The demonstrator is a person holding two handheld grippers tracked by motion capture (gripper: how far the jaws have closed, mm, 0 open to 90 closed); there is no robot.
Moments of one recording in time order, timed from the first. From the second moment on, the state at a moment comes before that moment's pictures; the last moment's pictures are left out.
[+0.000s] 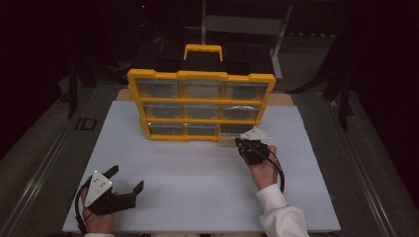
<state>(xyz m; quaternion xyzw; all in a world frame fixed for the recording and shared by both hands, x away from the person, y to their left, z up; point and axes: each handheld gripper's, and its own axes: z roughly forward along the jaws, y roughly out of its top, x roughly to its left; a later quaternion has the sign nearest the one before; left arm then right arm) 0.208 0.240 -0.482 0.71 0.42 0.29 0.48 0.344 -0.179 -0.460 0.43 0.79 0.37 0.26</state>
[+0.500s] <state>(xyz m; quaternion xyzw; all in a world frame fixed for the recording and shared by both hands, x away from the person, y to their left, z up) 0.208 0.240 -0.483 0.71 0.42 0.28 0.48 0.354 -0.176 -0.462 0.43 0.78 0.37 0.25</state>
